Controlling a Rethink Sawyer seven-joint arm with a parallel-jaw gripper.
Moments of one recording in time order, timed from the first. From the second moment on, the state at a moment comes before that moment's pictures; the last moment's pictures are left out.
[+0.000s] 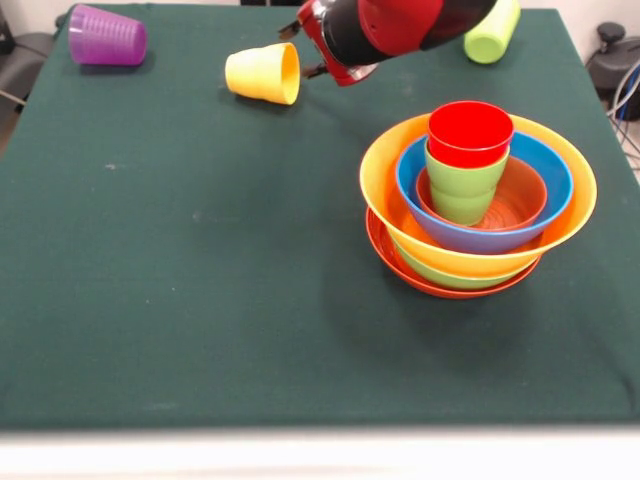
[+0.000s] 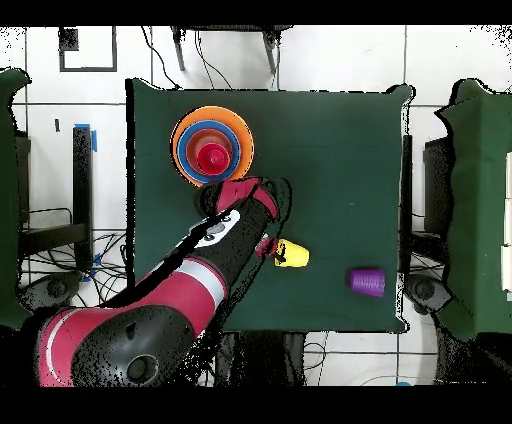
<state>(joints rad) 0.22 -0.03 -0.59 1.24 0.03 1.09 2.37</state>
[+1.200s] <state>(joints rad) 0.30 0.02 -0.62 1.22 -0.07 1.09 2.37</state>
